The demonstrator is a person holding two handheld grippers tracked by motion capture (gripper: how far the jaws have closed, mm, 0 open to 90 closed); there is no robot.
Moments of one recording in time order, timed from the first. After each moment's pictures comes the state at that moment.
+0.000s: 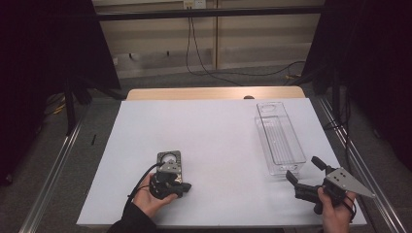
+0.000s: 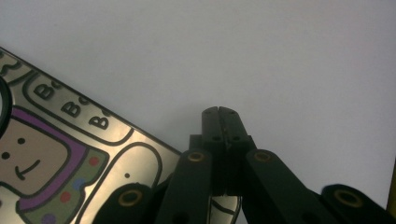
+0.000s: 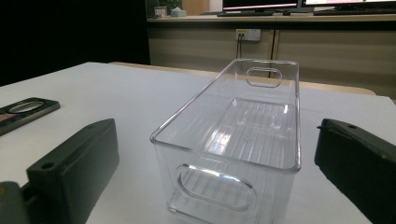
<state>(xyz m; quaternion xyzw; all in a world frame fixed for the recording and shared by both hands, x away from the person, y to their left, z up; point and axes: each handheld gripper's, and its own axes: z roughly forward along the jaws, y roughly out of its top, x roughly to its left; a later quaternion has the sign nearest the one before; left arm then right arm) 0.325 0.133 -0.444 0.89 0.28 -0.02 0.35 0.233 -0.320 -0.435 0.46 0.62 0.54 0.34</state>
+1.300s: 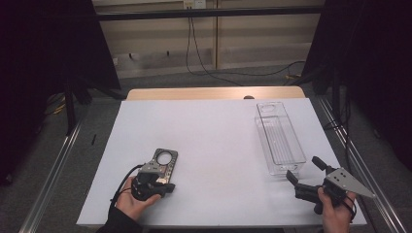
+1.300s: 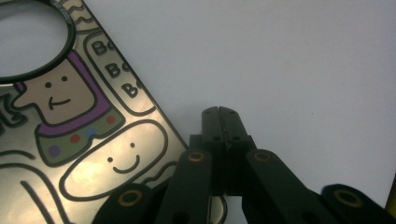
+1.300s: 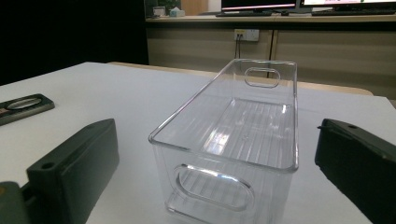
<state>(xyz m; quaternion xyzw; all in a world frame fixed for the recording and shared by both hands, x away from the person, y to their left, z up) 0.322 0.180 -0.443 0.88 0.33 -0.02 0.35 0.233 -0.320 -0.435 0.46 0.62 0.54 0.34</state>
